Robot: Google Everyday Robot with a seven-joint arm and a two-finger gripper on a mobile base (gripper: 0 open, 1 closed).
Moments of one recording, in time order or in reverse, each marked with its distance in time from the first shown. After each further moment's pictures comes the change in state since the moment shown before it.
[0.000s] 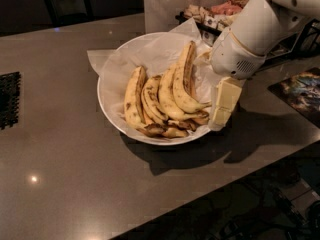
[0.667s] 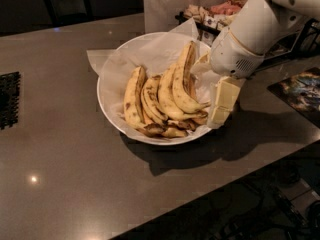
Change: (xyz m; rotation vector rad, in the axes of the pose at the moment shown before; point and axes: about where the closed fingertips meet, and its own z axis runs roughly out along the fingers) arm -0.001 -0.002 0.002 -0.017 -0.011 -0.015
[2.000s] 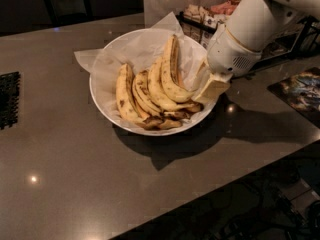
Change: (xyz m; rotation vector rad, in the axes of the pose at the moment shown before) arm -0.006 -0.002 -0.003 0.006 0.017 -0.018
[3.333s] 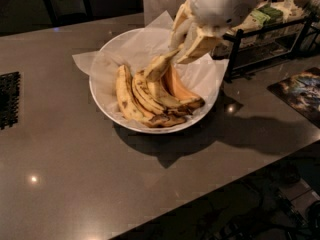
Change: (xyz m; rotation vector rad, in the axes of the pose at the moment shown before) arm -0.093 -0.003 -0.076 0.096 -0.070 -0.407
